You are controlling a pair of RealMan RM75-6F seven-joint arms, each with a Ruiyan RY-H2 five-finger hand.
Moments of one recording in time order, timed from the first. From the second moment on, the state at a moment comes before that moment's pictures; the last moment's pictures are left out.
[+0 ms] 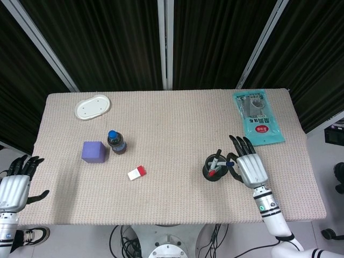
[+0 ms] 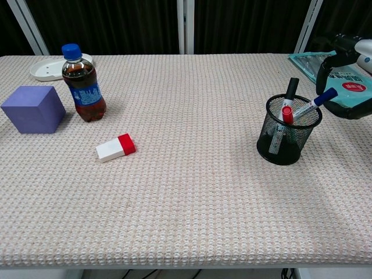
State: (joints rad) left arm -0.10 -1.14 -0.04 -1.59 1.46 1.44 0.05; right arm 0.38 -1.44 0.13 -1.63 -1.43 1.29 -0.33
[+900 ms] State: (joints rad) left arm -0.10 -1.14 -0.04 -1.60 1.47 1.45 0.05; right arm 0.29 -1.29 0.16 -1.73 -1.51 1.48 -0.26
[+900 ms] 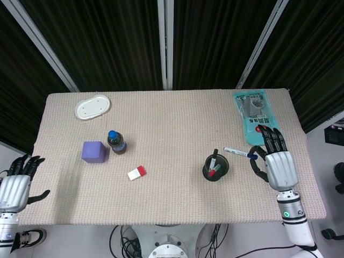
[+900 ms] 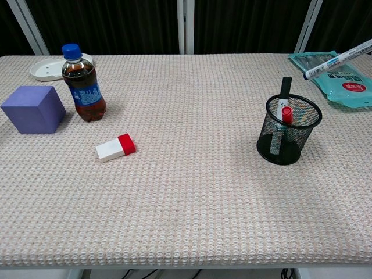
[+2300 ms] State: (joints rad) left arm -0.09 -1.15 -0.04 -1.57 1.46 1.44 0.03; right arm 0.30 -1.29 0.01 -1.60 -1.53 1.31 -0.23
